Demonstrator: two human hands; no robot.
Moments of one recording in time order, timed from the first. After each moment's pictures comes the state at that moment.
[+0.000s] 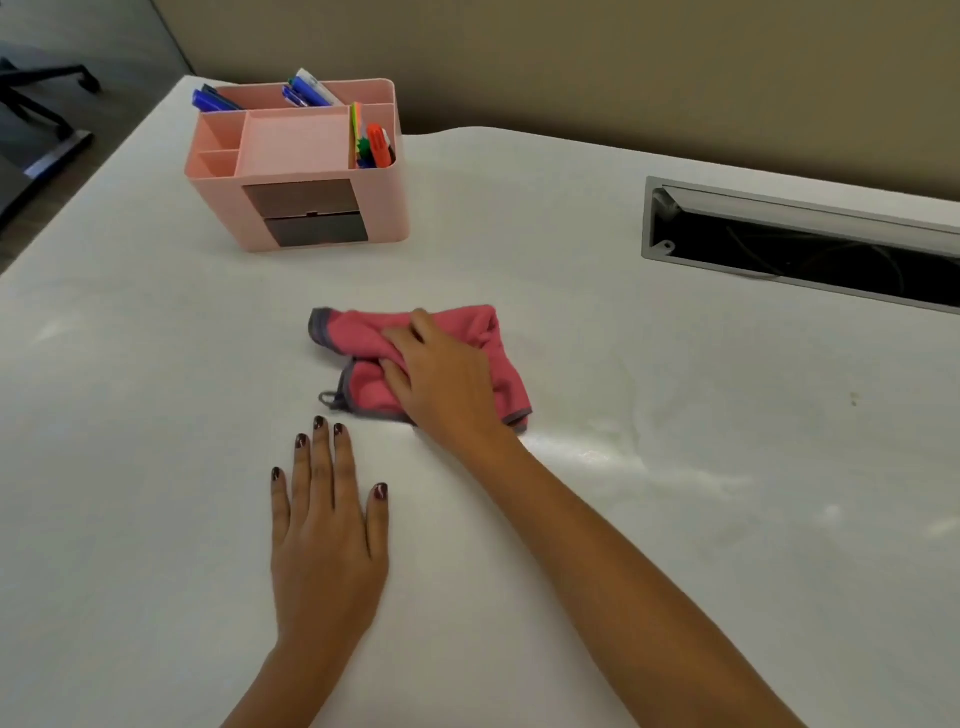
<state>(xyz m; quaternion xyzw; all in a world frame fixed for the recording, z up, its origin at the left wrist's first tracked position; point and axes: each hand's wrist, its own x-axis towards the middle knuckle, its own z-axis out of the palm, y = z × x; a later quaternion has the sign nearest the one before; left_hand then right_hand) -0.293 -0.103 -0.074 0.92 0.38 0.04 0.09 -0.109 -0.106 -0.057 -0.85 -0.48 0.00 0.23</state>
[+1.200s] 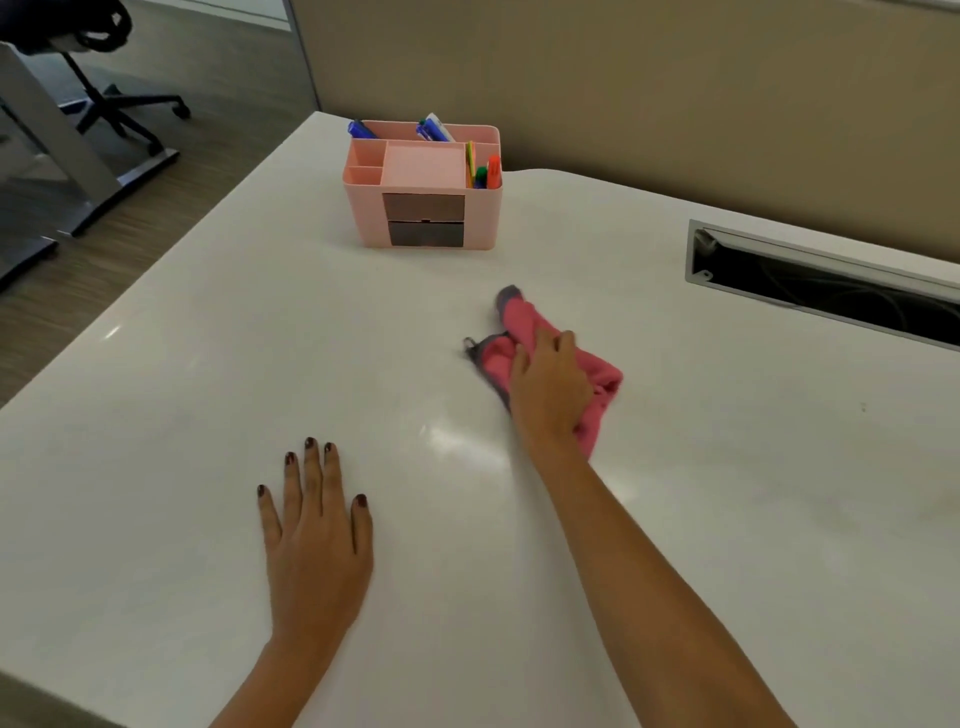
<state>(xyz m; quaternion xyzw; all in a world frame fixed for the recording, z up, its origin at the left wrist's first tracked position) -0.407 -0.085 -0.073 0.89 0.45 0.06 0.09 -0.157 -0.129 -0.045 -0.97 -0.19 -0.03 0.17</state>
